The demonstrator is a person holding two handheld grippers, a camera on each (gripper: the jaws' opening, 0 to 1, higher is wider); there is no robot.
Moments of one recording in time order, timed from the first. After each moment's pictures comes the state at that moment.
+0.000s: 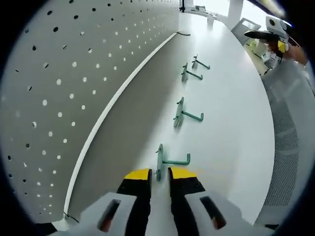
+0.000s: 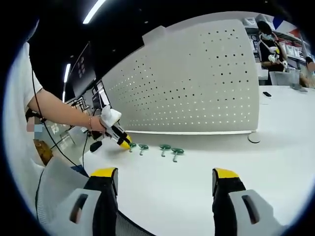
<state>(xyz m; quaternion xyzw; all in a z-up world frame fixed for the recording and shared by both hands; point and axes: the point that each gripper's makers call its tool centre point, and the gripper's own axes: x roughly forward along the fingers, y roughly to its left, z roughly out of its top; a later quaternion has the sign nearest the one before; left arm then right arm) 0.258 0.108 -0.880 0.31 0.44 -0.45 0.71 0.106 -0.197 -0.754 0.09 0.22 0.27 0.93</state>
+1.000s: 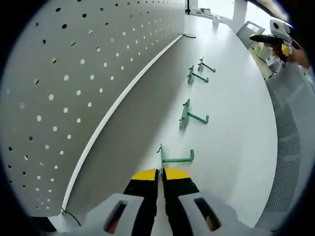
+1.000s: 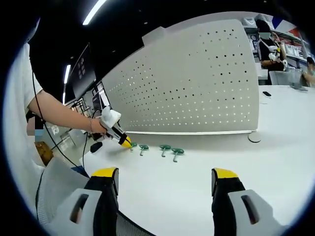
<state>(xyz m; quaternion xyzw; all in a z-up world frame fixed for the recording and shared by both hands) 0.262 0.107 -0.878 0.27 0.43 -0.43 0.75 0.106 -0.199 -0.755 0.10 0.22 0.27 0.93</state>
